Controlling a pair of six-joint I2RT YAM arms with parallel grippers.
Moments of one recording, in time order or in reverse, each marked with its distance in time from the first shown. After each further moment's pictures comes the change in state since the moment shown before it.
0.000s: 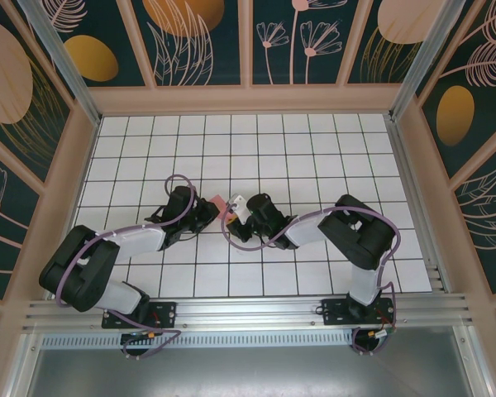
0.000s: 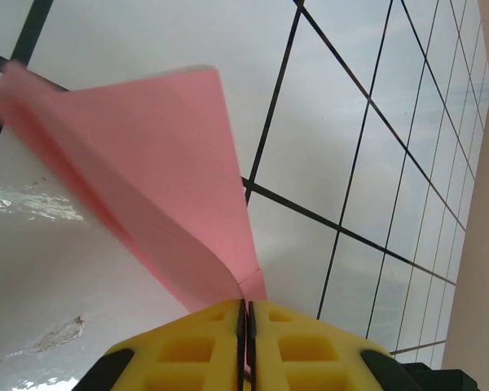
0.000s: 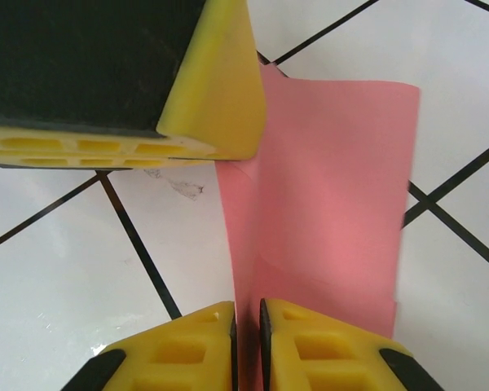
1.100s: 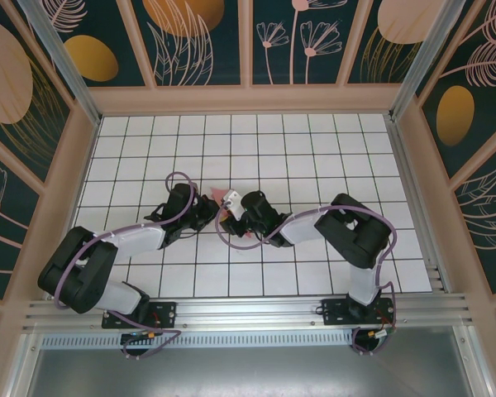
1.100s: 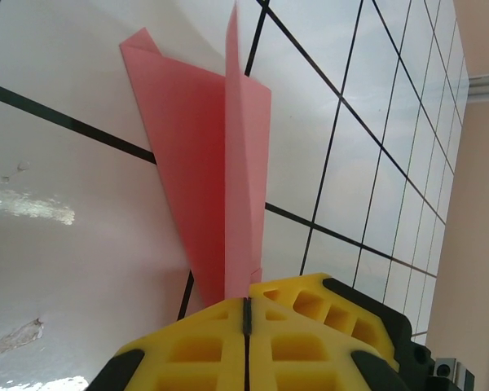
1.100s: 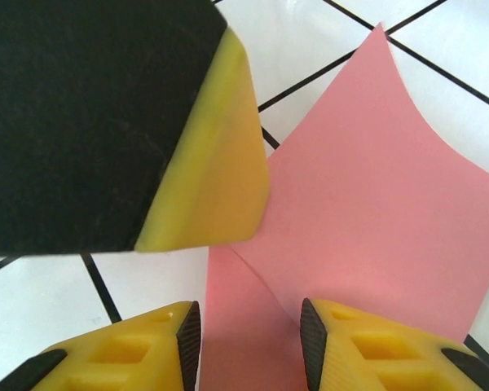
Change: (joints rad) left arm -0.001 -0.012 0.024 -0.008 0.023 -0.004; right arm 0.021 0.031 0.065 -0.001 0.094 -0.051
